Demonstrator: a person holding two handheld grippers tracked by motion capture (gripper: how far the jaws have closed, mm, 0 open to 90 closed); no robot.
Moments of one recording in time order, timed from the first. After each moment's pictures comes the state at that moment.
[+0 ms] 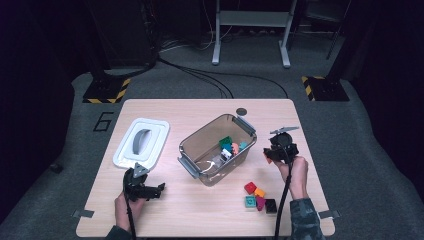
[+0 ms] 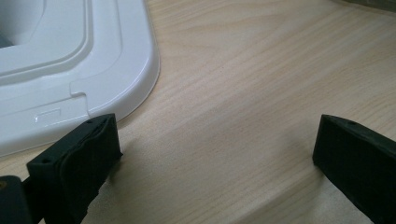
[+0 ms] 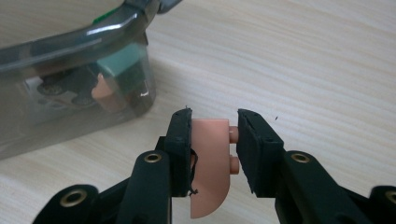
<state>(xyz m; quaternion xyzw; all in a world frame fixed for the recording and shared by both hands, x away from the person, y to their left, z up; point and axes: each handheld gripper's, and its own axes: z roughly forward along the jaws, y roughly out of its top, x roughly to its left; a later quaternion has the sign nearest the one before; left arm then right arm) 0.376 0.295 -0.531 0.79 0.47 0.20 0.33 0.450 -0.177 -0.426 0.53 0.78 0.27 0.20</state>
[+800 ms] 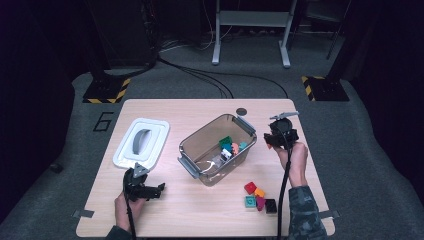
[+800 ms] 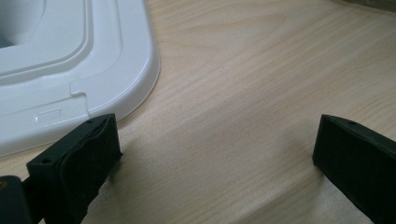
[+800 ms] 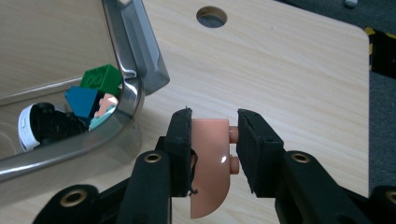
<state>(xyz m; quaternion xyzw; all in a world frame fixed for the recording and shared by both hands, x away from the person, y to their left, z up) 0.376 0.295 -0.531 0.79 0.47 0.20 0.33 0.474 -0.171 -0.392 0.53 0.77 0.28 0.24</state>
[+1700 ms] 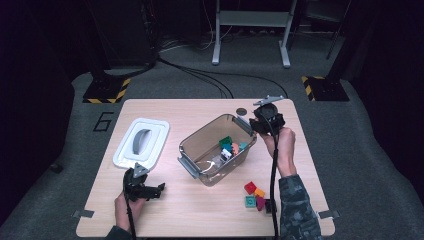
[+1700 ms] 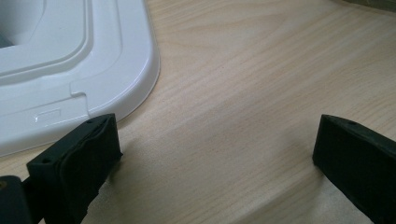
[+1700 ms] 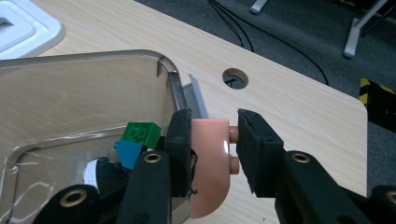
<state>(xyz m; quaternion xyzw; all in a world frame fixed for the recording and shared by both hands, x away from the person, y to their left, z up) 0.376 0.295 -0.531 0.79 0.47 0.20 0.33 0.480 -0.120 -0.343 0.47 0.78 0.31 0.27</state>
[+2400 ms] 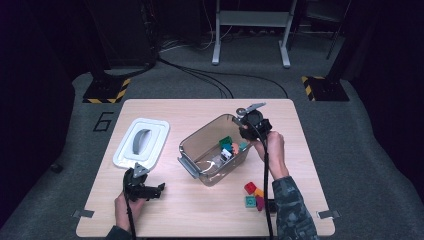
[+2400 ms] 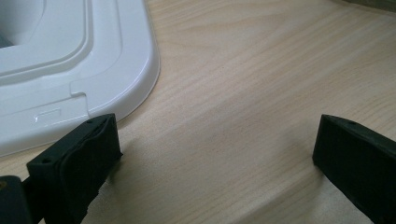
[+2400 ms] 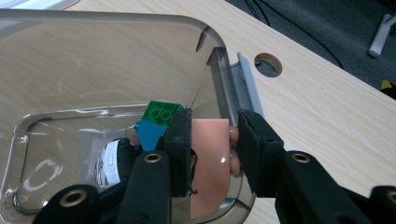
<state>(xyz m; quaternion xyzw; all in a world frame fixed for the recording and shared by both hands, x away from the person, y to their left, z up) 0.376 0.295 -0.531 0.79 0.47 0.20 0.33 0.484 -0.094 -0.369 0.42 0.83 0.27 0.25</state>
